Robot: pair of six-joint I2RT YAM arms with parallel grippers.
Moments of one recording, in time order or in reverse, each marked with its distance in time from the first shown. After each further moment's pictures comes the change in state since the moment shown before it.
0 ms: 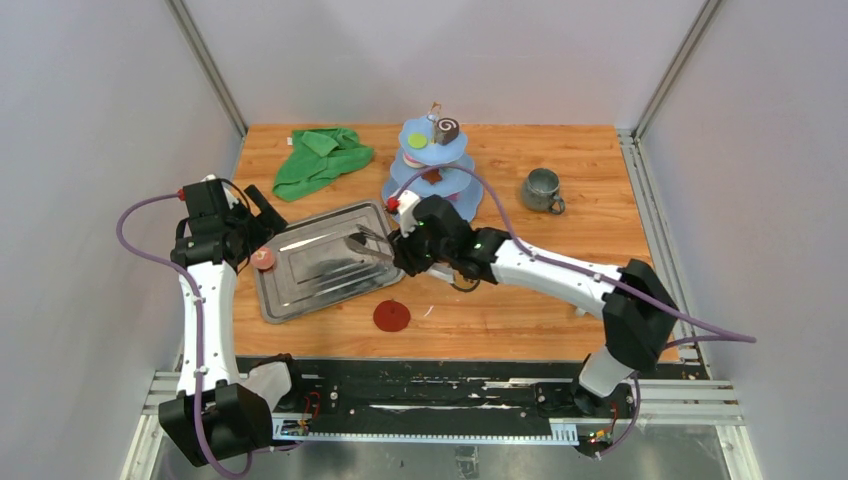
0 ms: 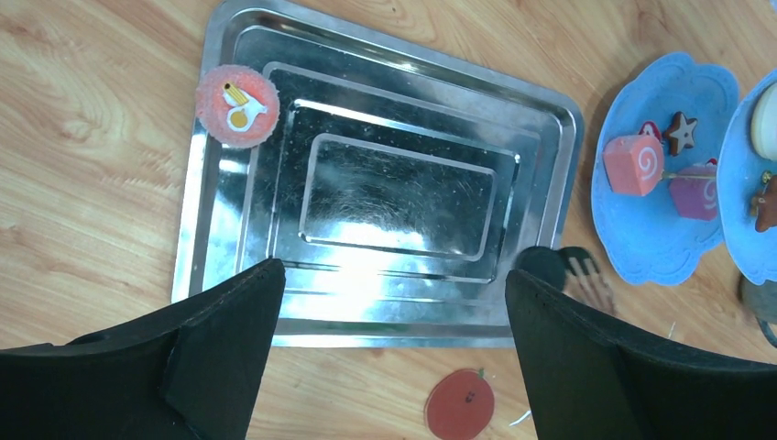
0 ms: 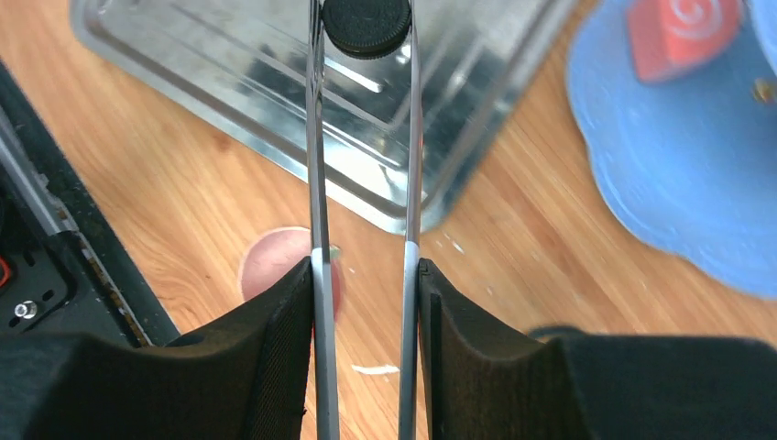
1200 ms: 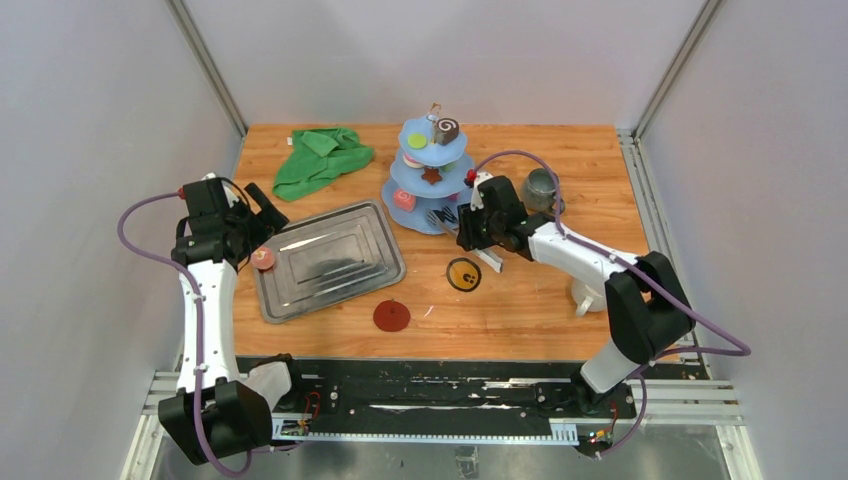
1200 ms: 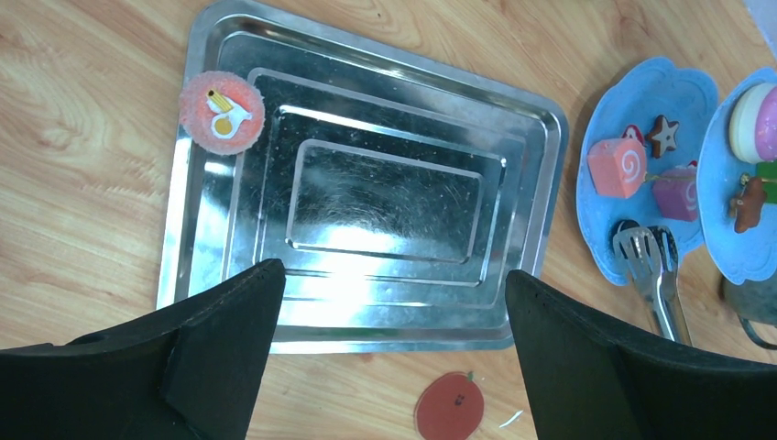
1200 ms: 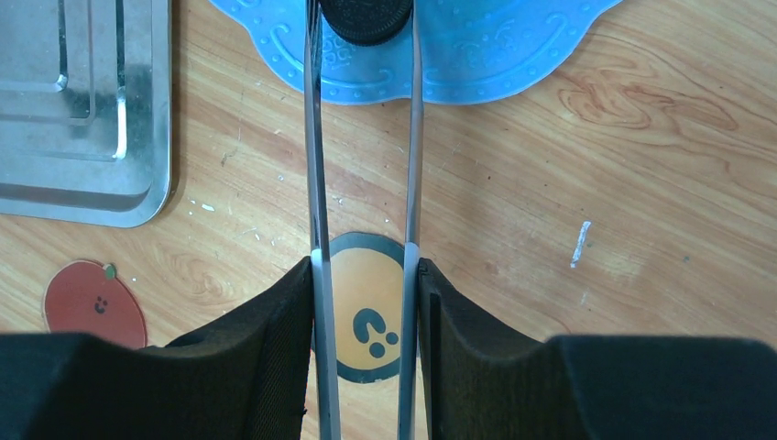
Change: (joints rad) left arm 0.000 0.005 -0.002 0.023 0.022 -0.015; right arm -0.408 -0.061 -0.208 -0.004 -0.021 0.140
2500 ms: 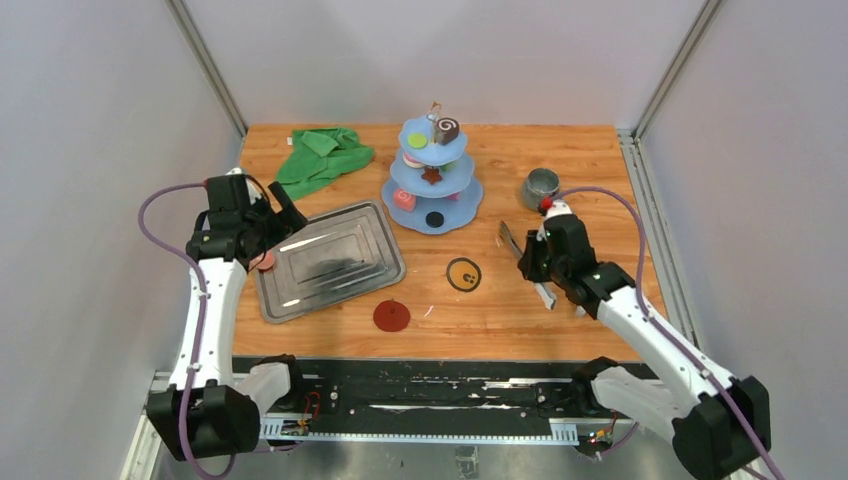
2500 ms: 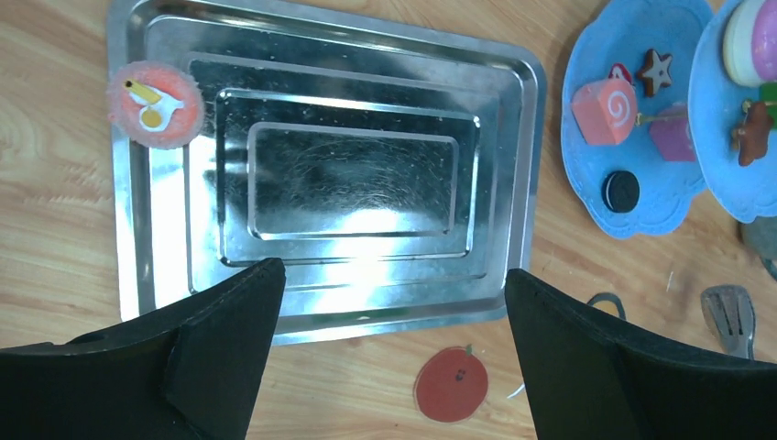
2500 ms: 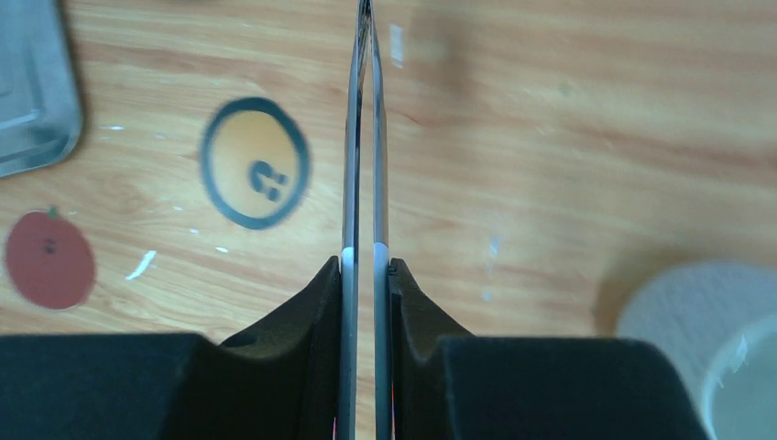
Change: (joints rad) left arm -0.121 0.013 0.000 0.006 -0.034 0.005; right arm -0.098 -0.559 -0.297 -0.207 0.132 0.083
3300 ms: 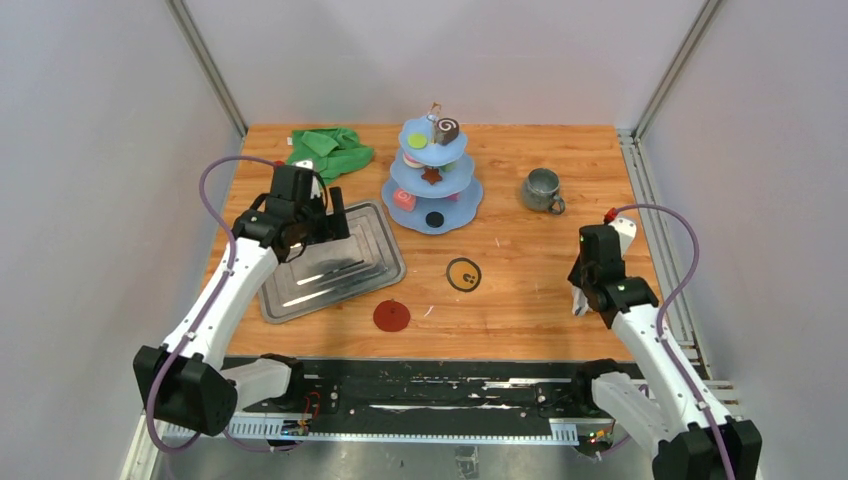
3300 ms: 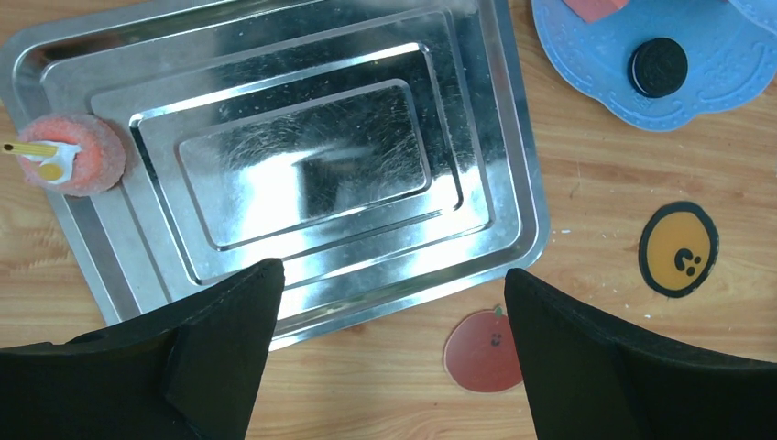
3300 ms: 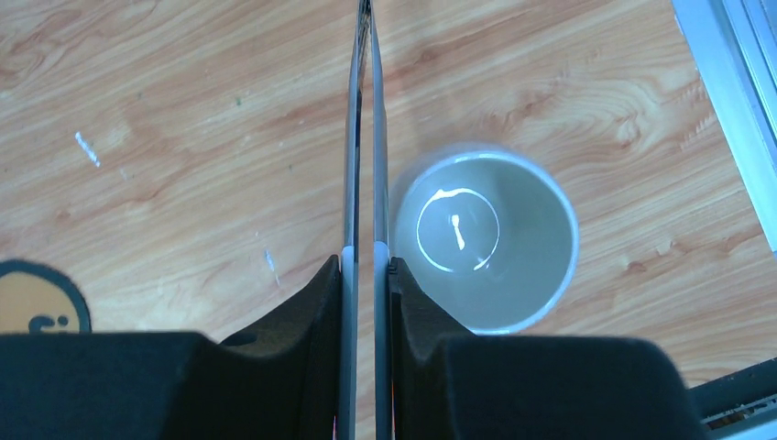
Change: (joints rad) left arm -0.402 0.117 0.048 -0.005 -0.203 0.087; right arm -0.267 -0.203 -0.114 -0.176 0.343 0.163
